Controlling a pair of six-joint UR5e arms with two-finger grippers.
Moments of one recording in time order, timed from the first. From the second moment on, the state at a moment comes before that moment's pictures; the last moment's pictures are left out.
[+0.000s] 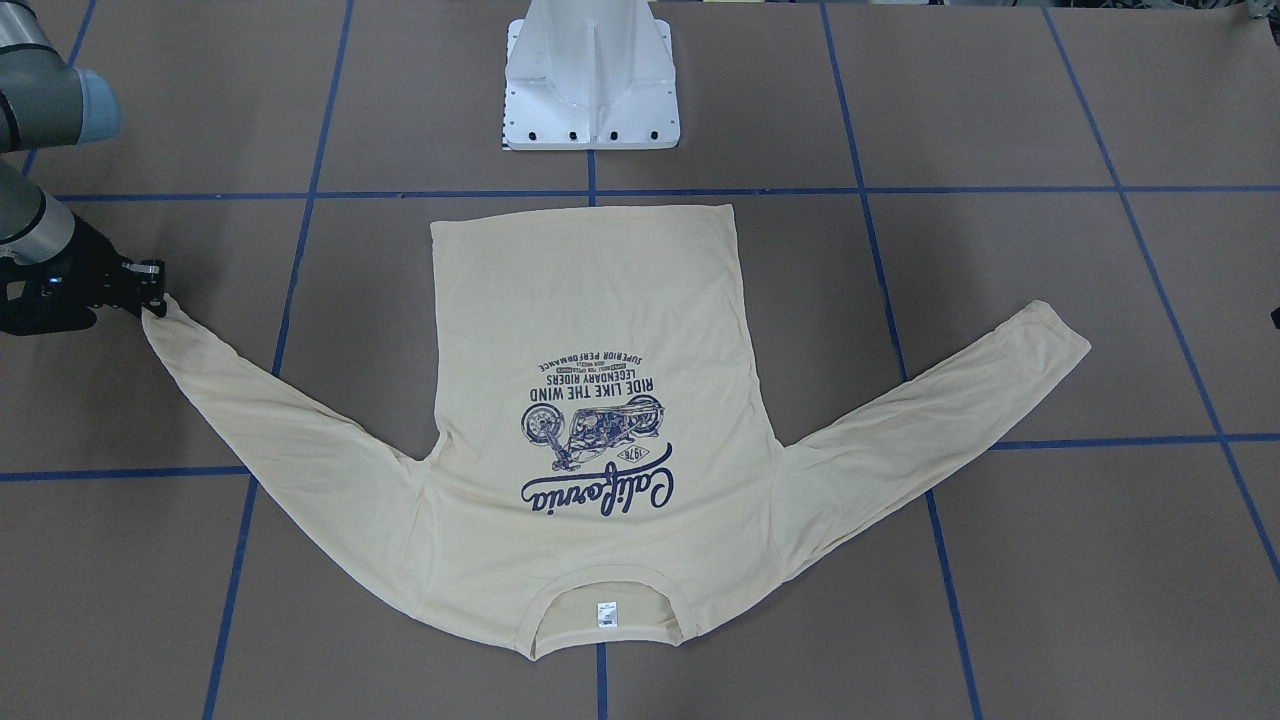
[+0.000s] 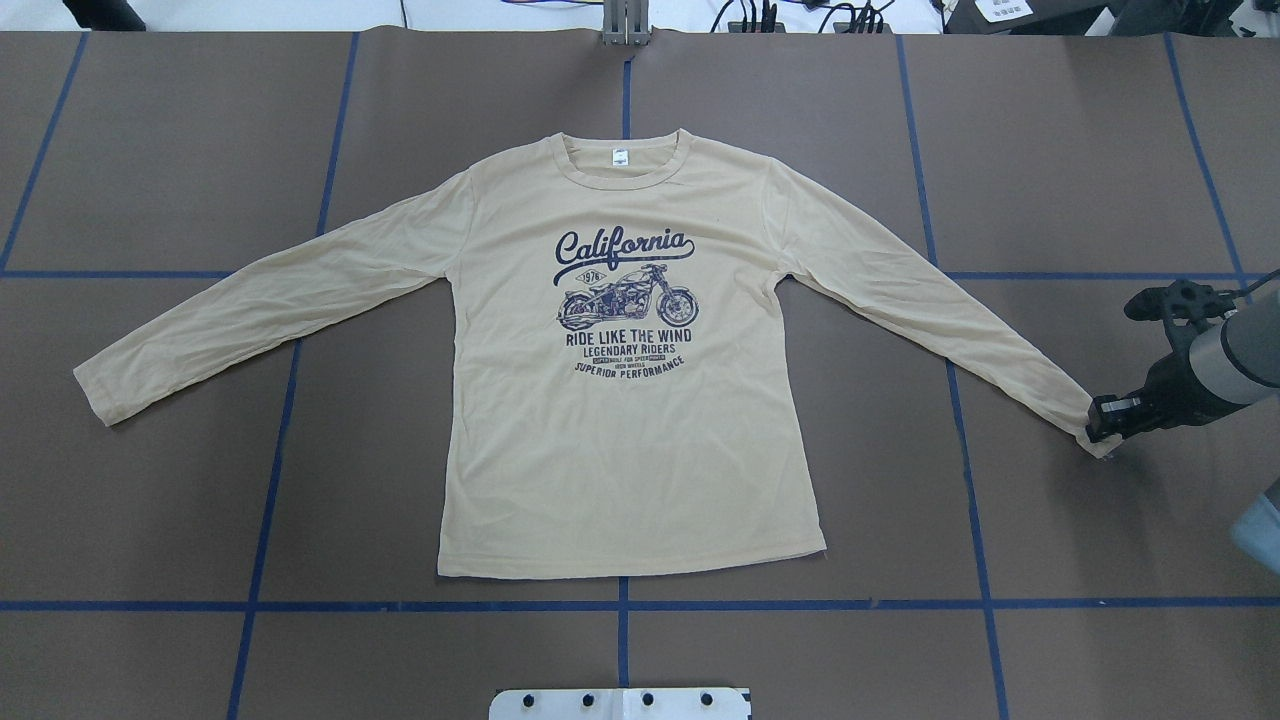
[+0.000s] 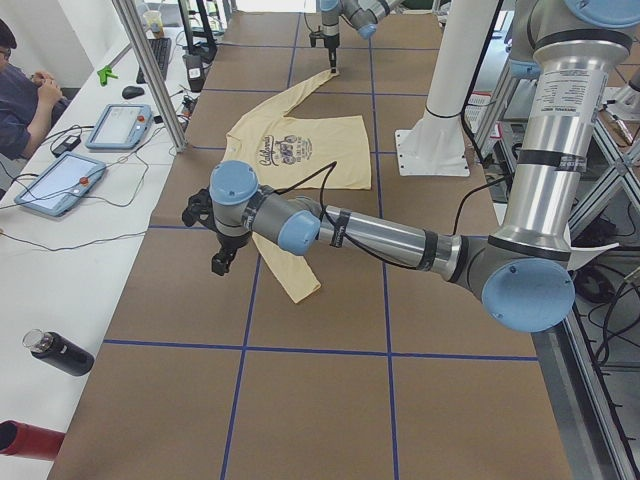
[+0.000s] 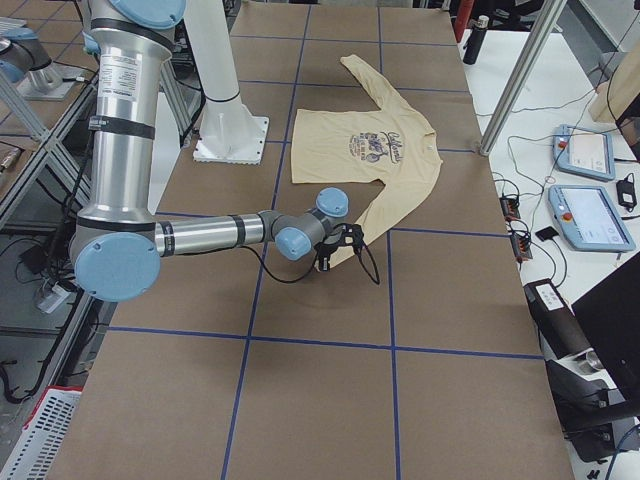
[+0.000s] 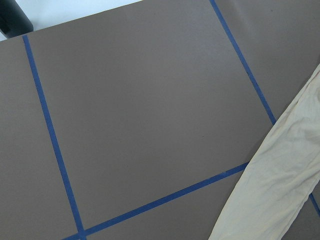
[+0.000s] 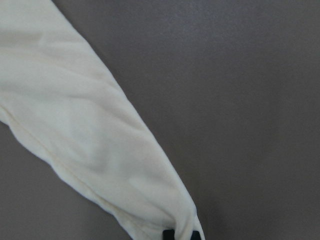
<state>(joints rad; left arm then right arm) -1.48 -1.72 -1.65 -1.84 -2.45 -0.06 0.87 -1.70 1.72 -1.05 2.20 0.78</state>
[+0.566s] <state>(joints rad) -1.48 -1.72 -1.64 -1.84 -2.45 -0.06 0.90 -1.68 1.81 -1.06 2.26 0.85</state>
